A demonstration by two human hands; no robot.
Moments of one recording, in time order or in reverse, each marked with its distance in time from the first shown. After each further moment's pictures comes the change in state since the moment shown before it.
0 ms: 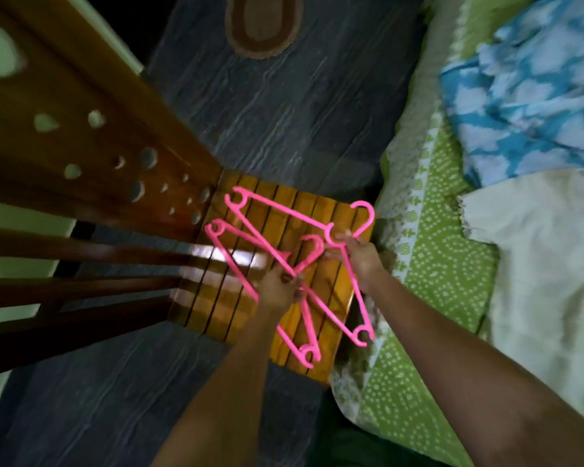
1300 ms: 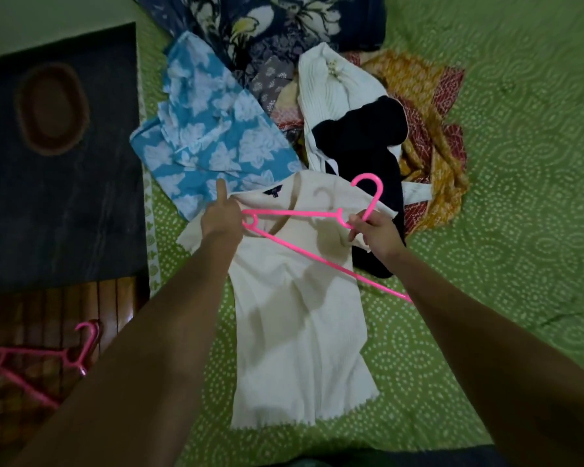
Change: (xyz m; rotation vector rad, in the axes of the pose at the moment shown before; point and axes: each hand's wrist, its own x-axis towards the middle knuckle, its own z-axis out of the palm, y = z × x) left_hand -0.089 0.264 0.476 1.525 0.136 0.606; right_hand -0.032 -0.132 -0.603 -0.124 0.206 -0.283
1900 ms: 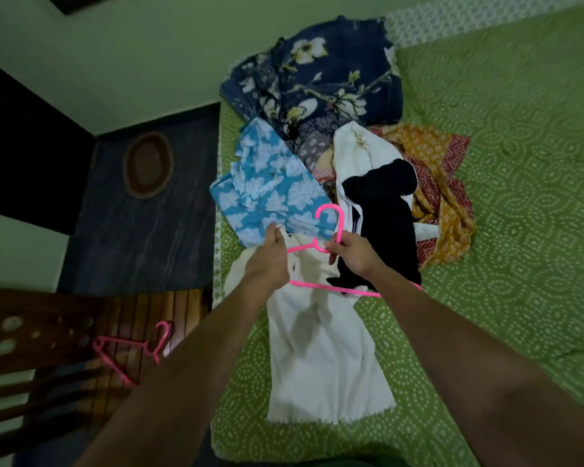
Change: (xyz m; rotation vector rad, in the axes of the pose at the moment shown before) left_hand -0.148 0.005 -0.115 -0.135 -0.120 0.064; right_hand -0.074 -0.110 0.049 -0.222 -0.242 -0.120
